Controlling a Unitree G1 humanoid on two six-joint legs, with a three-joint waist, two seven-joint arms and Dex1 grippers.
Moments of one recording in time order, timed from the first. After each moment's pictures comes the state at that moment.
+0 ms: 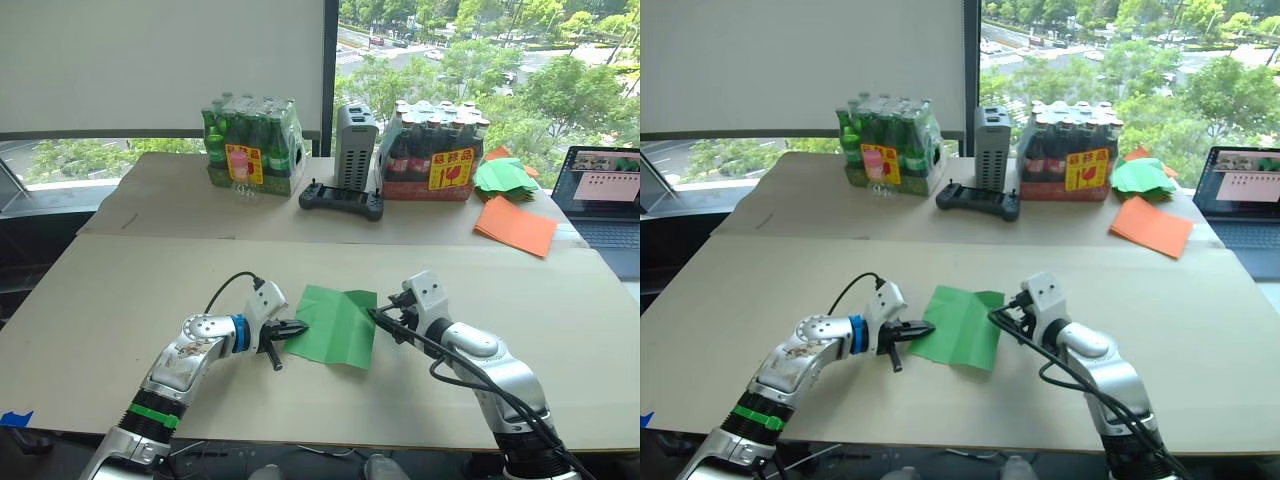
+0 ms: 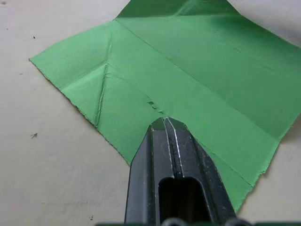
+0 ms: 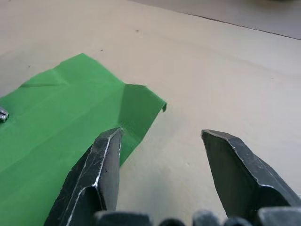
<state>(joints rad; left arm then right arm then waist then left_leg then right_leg) -0.40 0.49 -0.21 0.03 -0.24 0.50 -0.89 -0.26 -0.30 -0.01 -0.31 0.26 0.82 0.39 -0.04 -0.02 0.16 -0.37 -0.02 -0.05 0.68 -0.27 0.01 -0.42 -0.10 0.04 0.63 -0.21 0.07</state>
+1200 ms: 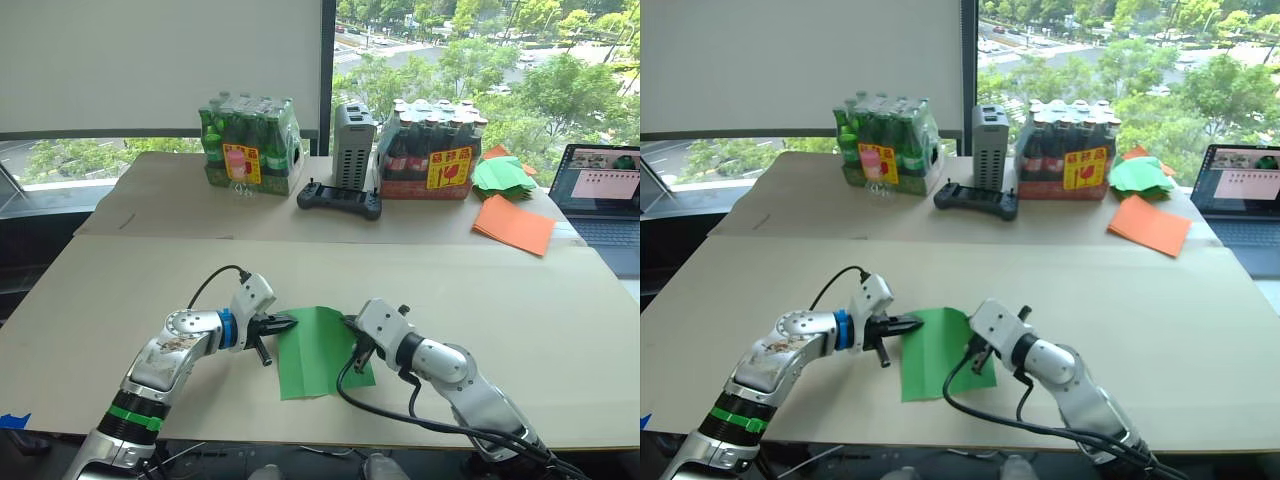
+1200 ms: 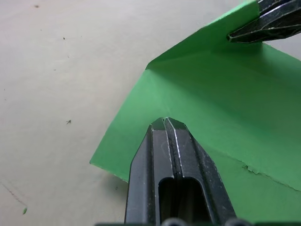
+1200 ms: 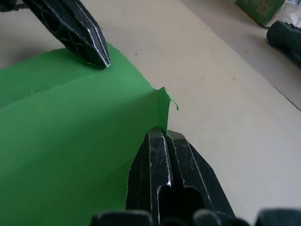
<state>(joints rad) -0.37 0.56 -0.15 -0.07 -0.28 0.59 -0.89 -0.22 -0.47 0.41 -0.37 -0.10 0.41 0.47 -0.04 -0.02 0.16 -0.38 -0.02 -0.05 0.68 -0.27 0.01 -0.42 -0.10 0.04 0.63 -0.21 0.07</state>
